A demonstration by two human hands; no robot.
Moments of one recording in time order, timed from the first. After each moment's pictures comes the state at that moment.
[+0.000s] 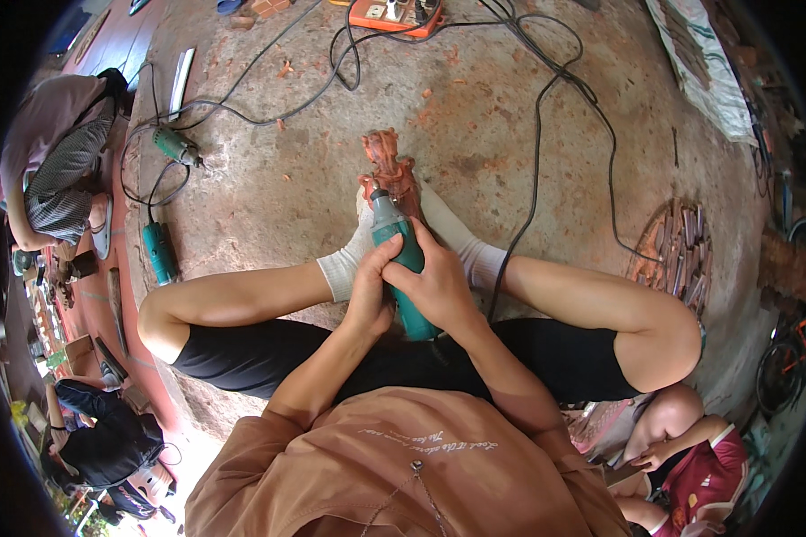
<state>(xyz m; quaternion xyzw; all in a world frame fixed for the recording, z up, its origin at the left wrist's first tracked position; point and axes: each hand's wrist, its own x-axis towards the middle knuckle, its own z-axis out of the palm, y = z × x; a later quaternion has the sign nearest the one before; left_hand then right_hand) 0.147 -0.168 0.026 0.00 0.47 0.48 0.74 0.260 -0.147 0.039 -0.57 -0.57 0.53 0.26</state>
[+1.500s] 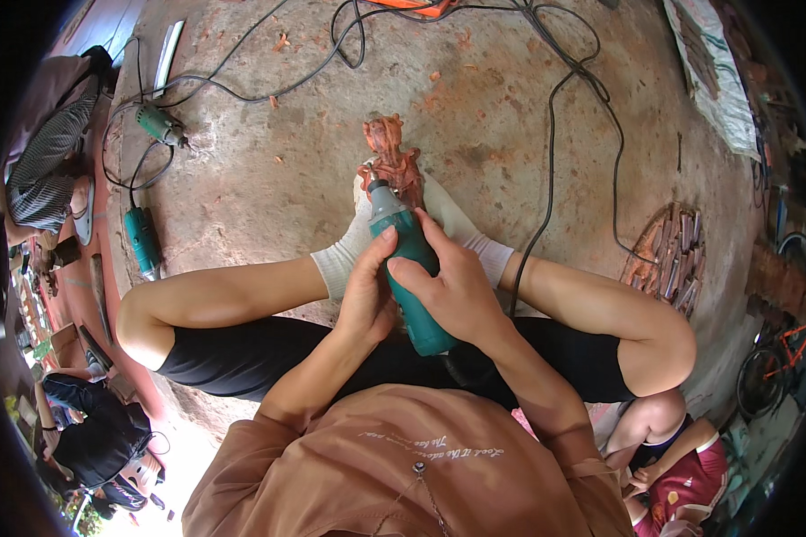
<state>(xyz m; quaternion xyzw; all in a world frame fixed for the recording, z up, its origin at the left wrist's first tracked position) 0.141 -0.172 0.027 -0.04 0.44 0.47 0.76 0.271 -0.135 0.071 -0.53 -0.53 0.63 0.21</state>
